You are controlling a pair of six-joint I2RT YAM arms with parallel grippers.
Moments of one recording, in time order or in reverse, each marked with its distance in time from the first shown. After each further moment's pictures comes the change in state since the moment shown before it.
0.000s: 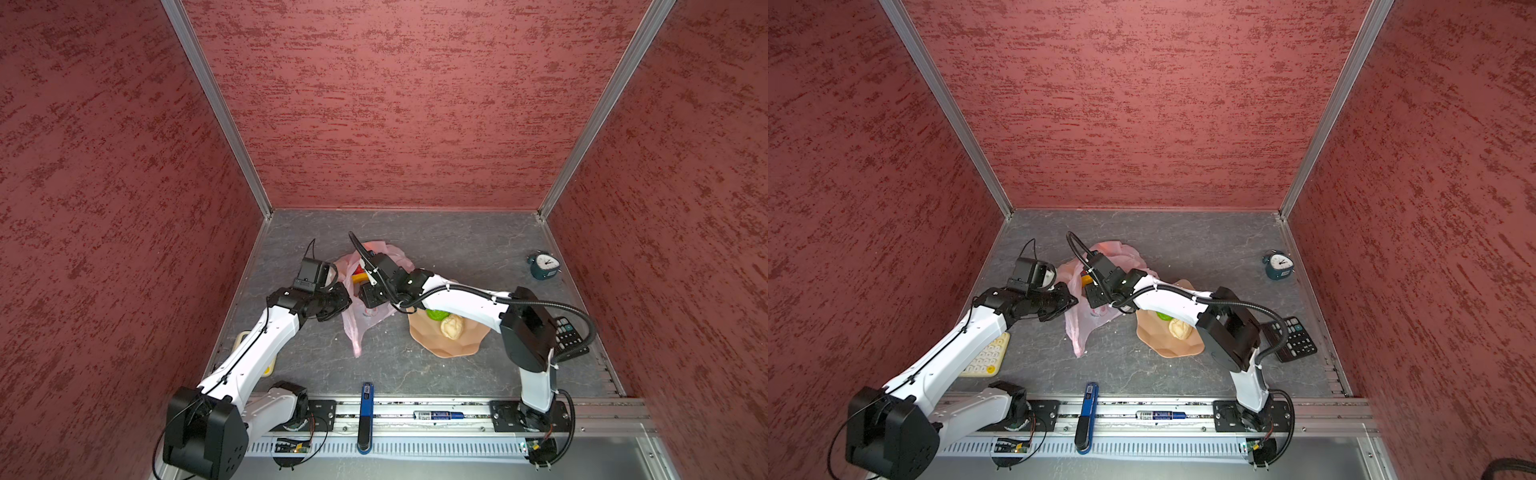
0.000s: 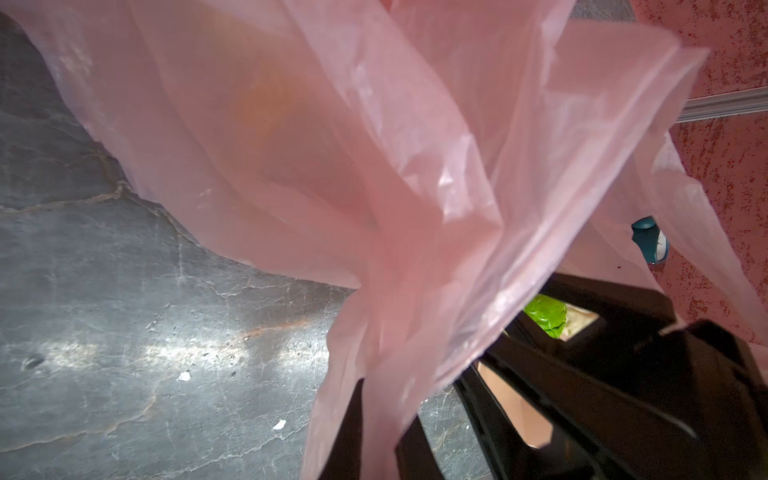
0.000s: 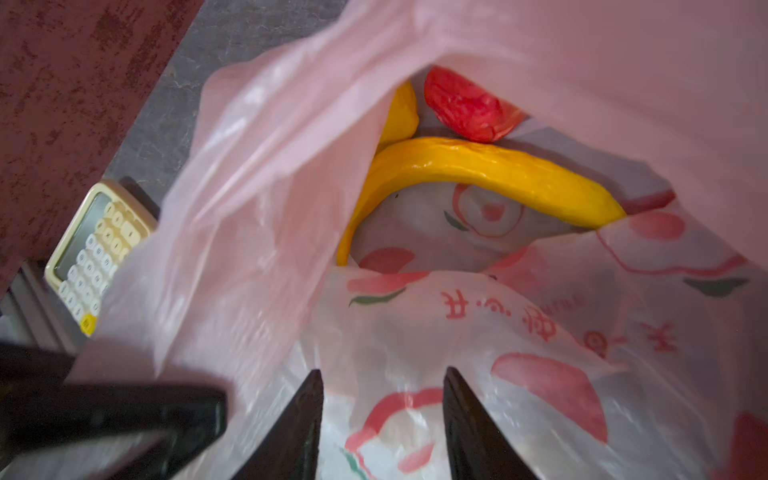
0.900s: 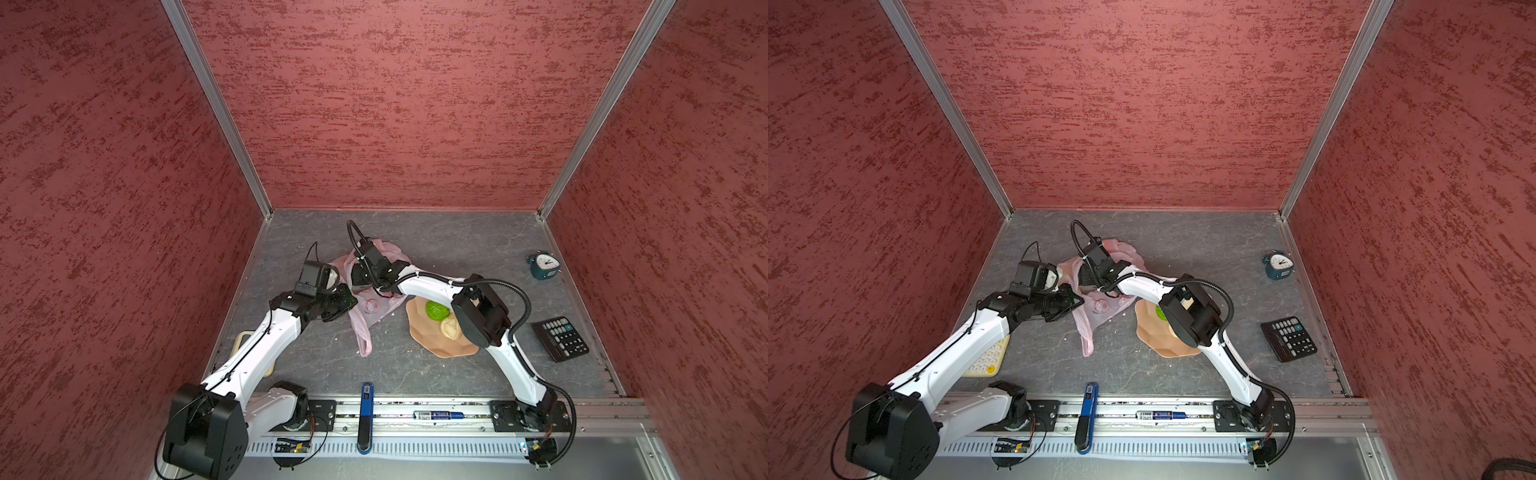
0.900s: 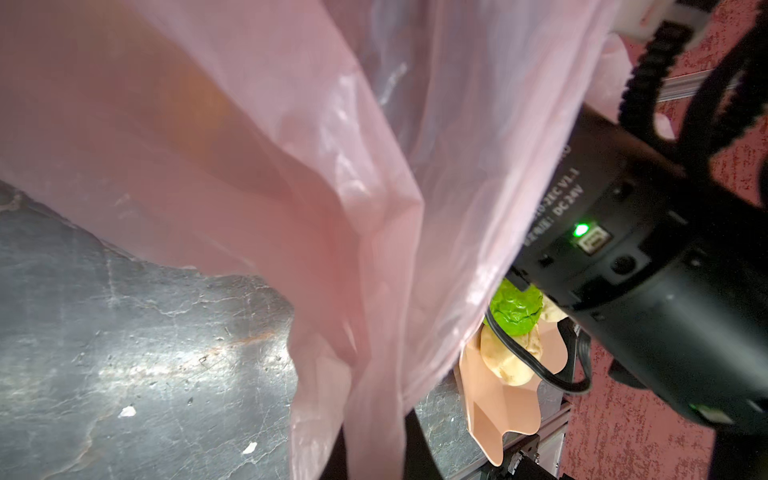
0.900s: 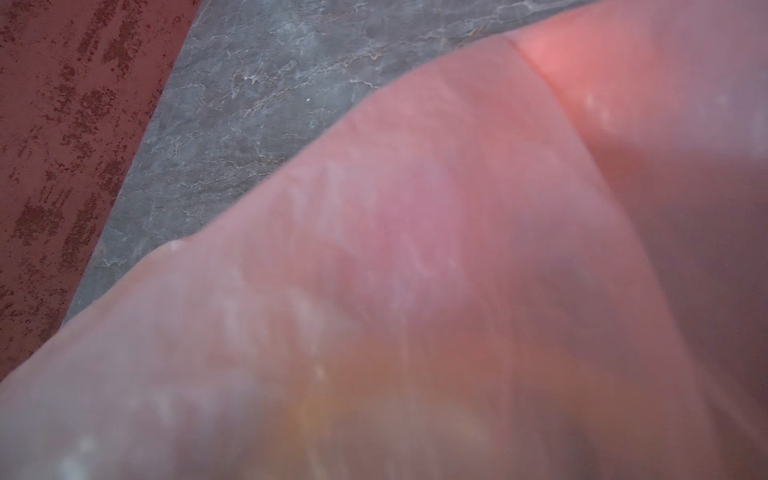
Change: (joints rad) left arm -0.005 0.008 -0.060 0.127 0.084 -0.002; right arm -0.088 0.356 0.303 0.166 0.061 0.177
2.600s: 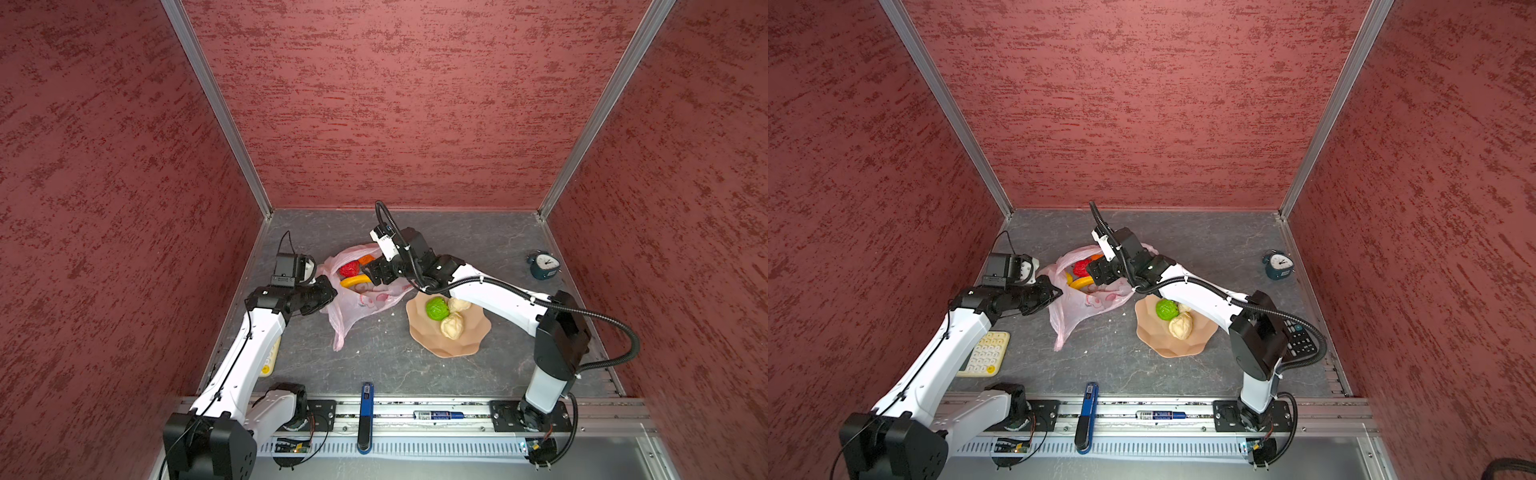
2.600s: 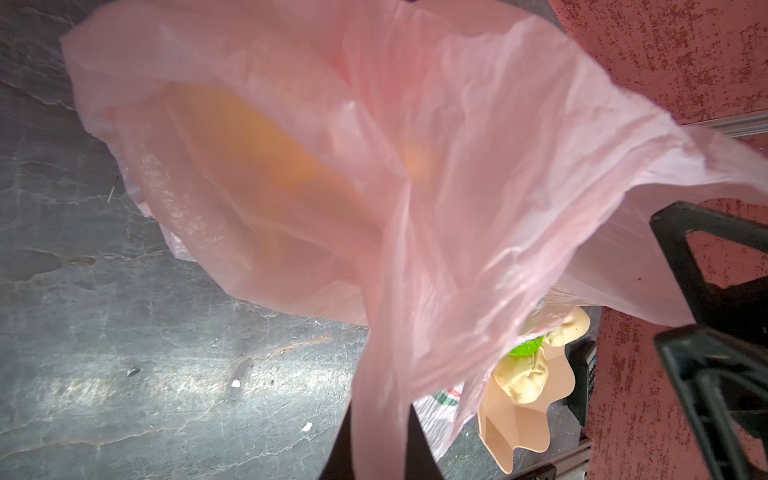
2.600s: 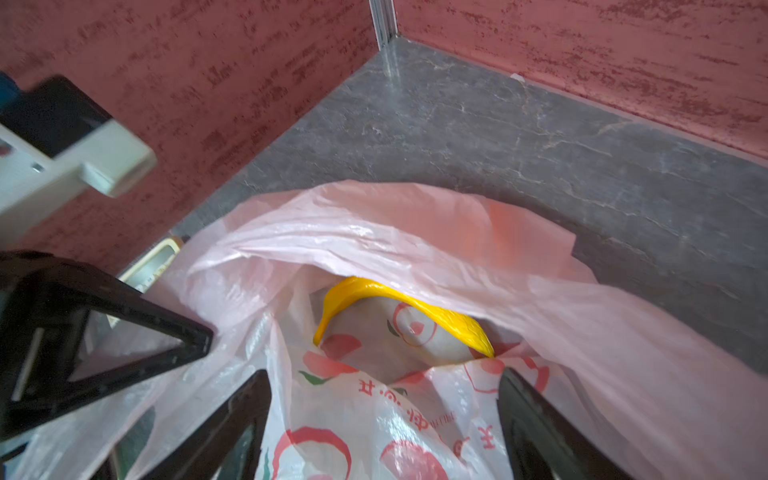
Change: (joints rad) left arm 0.192 -0.074 0.138 -0.231 -0.013 0.160; right arm -0.015 -0.583 -0.409 -0.046 -0.111 -0.465
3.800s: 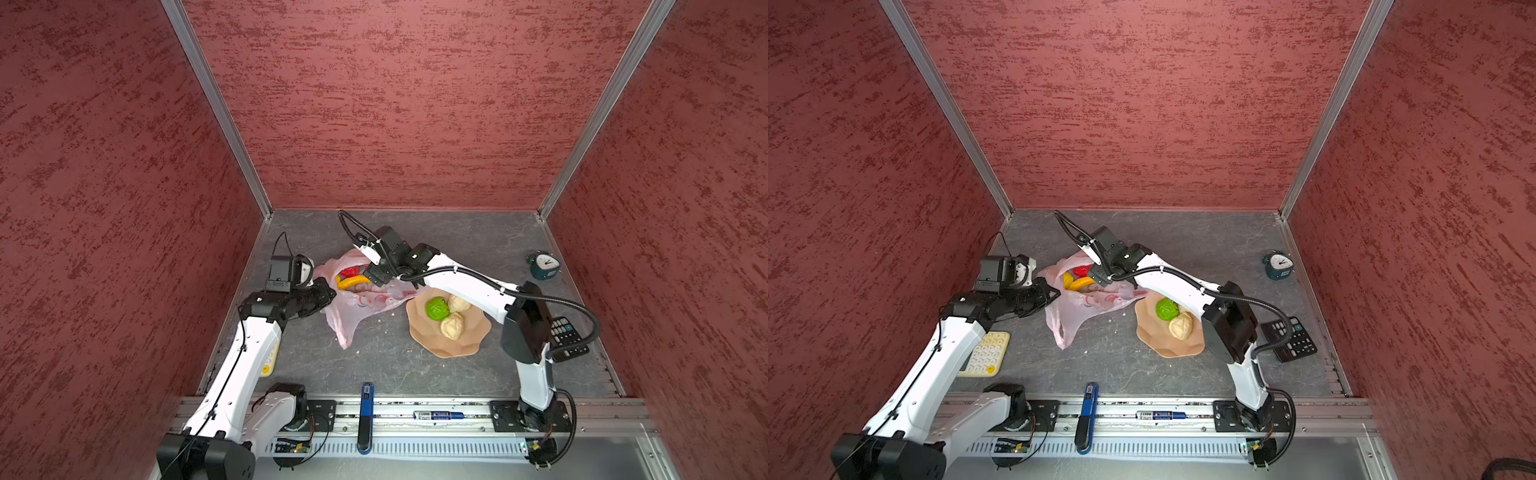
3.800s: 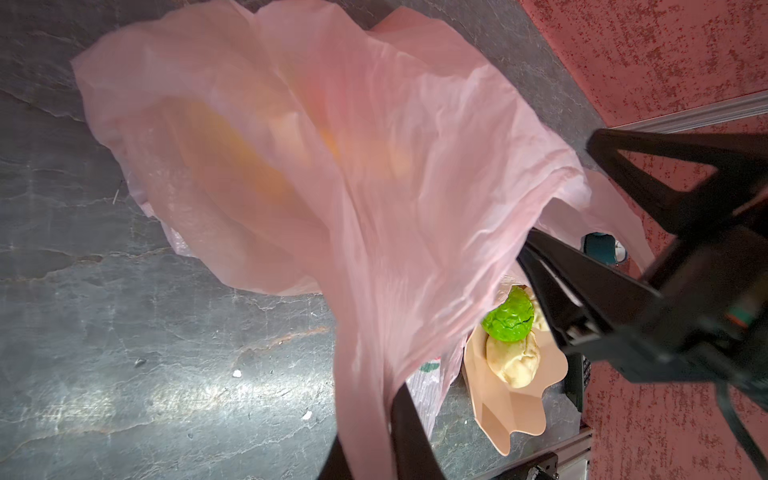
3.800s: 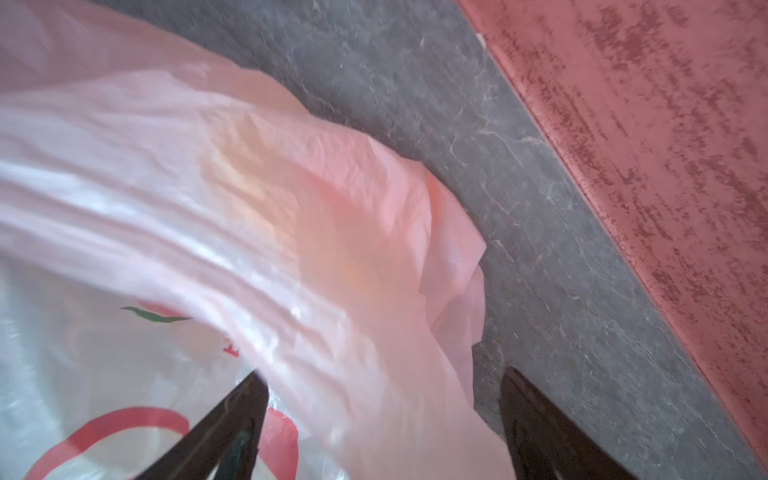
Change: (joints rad) left arm 0.003 -0.060 -0.002 -0.032 0.015 0.030; right arm 0.018 0.286 0.378 -0.330 0.266 -0.438
